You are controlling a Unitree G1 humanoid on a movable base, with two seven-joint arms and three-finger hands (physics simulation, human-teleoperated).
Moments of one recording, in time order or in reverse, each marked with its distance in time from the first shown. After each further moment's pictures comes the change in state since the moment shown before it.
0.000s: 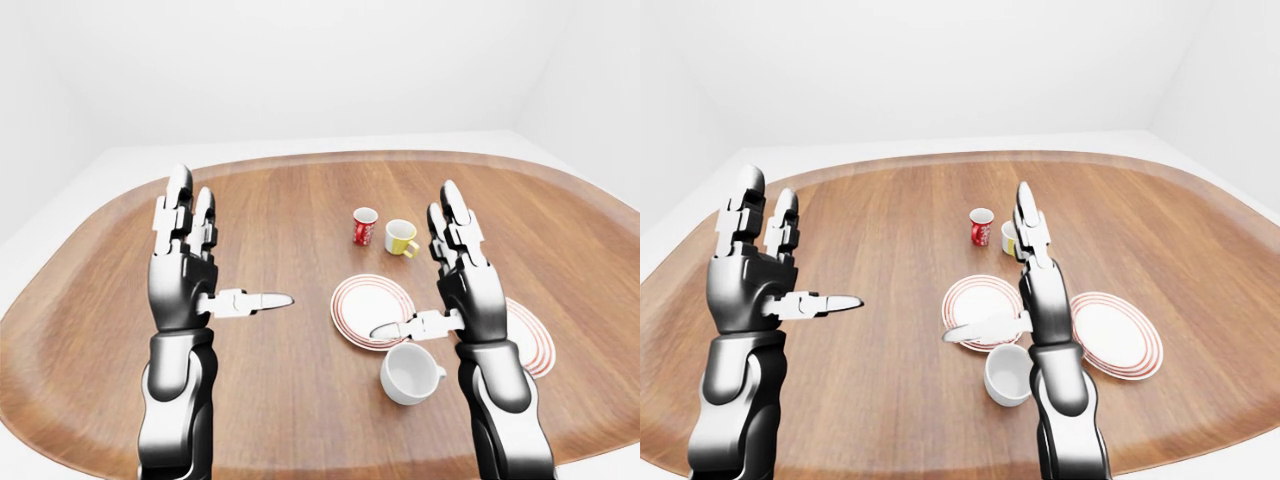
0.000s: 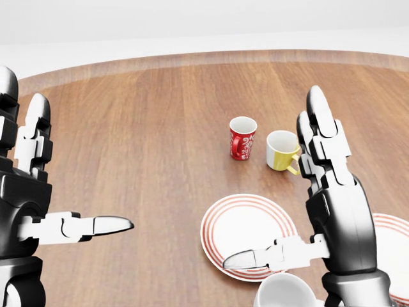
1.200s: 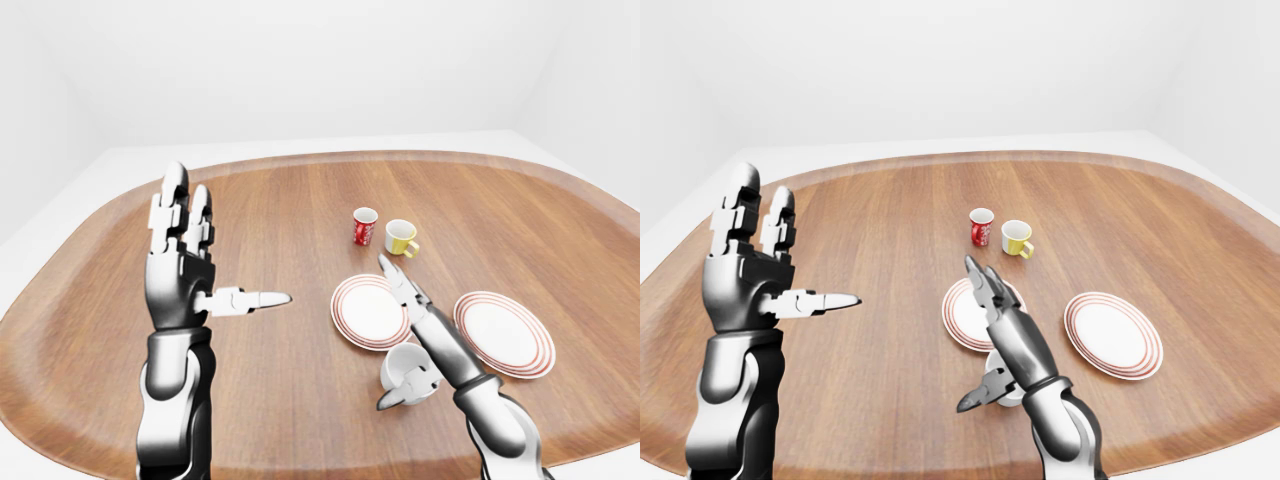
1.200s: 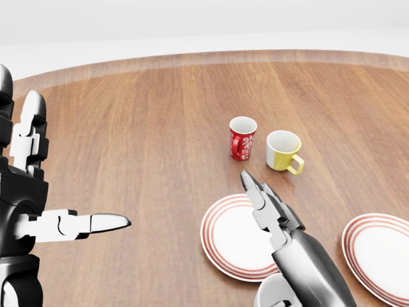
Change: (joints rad) left arm -0.010 0.005 0.011 0.000 -0.003 0.000 0.002; right arm 0.233 -0.043 0.084 -0.048 -0.477 0.000 0.324
